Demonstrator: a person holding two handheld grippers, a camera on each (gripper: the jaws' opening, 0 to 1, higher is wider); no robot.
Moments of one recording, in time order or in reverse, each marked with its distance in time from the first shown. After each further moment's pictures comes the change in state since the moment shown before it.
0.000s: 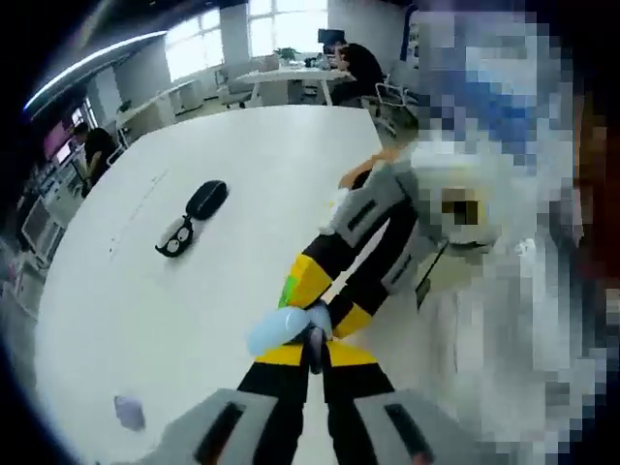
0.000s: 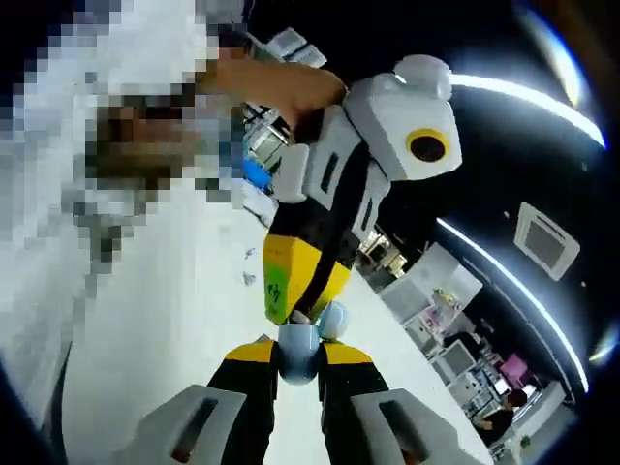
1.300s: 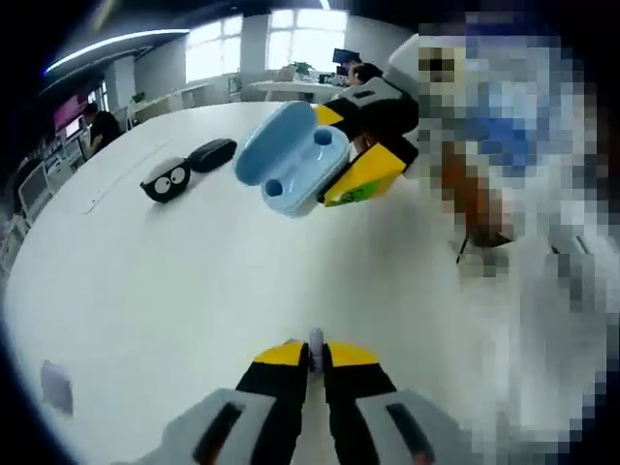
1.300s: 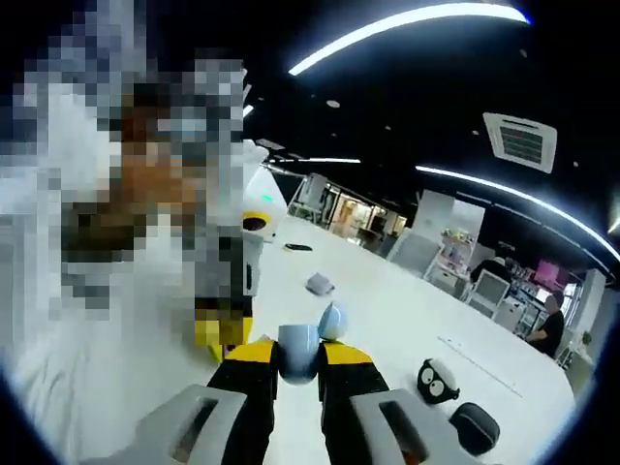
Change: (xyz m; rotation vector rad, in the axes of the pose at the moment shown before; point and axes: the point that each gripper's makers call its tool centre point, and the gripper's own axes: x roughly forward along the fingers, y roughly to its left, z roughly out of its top) left arm 0.076 0.011 -0.051 -0.163 -0.170 -0.078; right arm -0.016 -0.031 -0.037 0.355 -0.015 0.007
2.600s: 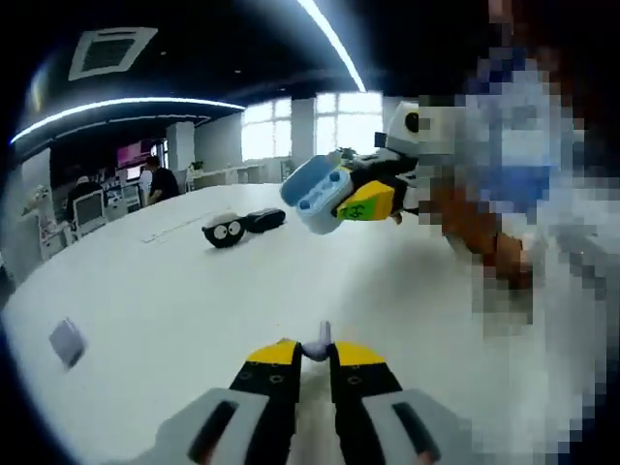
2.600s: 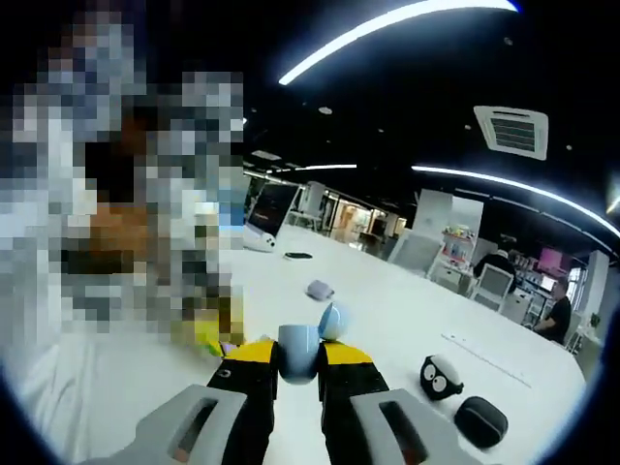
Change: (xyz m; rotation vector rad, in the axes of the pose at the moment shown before) left arm -0.030 0.021 0.015 0.084 -0.370 0.295; right arm -0.006 -0.006 0.001 0.058 -0.037 0.013
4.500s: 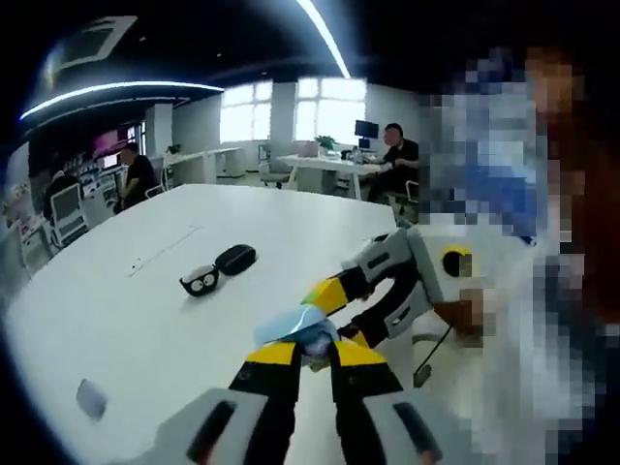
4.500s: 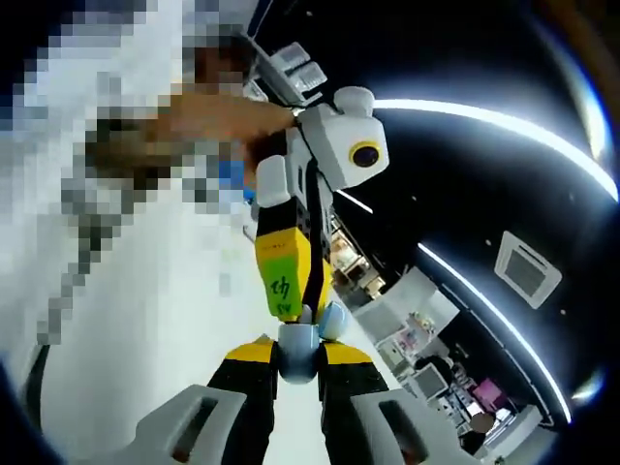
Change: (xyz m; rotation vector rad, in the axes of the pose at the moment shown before) left arm -0.027 -0.032 0.096 -0.172 0.068 -0.150; right arm 0.010 0.037 0.037 -0.565 -0.025 -0.095
